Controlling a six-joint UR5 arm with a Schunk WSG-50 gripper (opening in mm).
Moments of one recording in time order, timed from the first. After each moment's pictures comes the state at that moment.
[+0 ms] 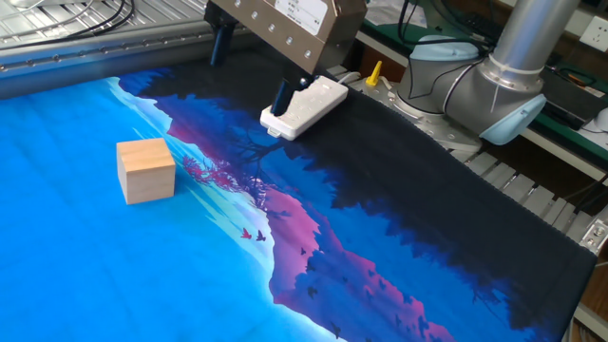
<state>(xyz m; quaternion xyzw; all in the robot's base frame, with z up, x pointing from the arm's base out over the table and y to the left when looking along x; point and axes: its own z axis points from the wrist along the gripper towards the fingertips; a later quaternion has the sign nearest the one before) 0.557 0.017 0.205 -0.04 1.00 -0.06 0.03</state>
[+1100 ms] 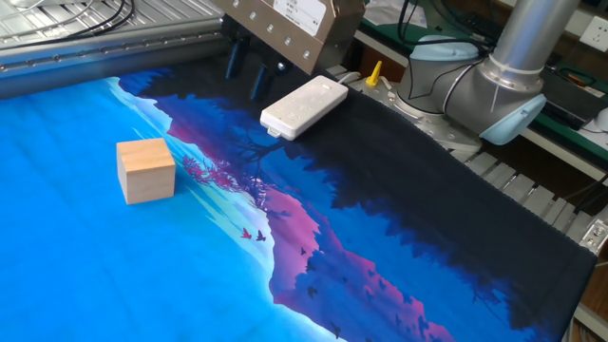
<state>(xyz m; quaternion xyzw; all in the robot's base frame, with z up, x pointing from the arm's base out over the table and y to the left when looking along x) 0.557 0.017 0.203 -0.04 1.00 -0.06 0.03</state>
